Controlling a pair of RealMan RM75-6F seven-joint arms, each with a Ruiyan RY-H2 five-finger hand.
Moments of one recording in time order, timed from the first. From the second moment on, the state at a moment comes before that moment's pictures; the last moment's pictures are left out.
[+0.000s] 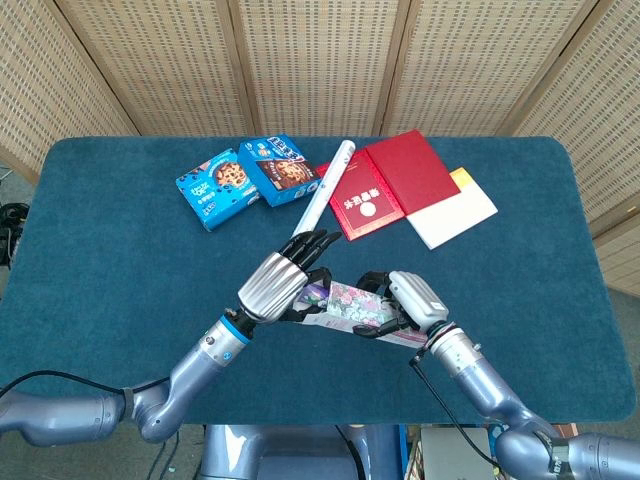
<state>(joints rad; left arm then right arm) -0.85 -1.62 -0.24 -1.64 1.40 1.12 0.29 0.65 -1.24 0.25 -1.94 -1.08 0.91 0.16</state>
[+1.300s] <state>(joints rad) -0.67 -1.27 -0.19 -1.80 1.52 1.28 0.18 0.45 -1.22 0.18 -1.63 -1.36 1.02 0.51</state>
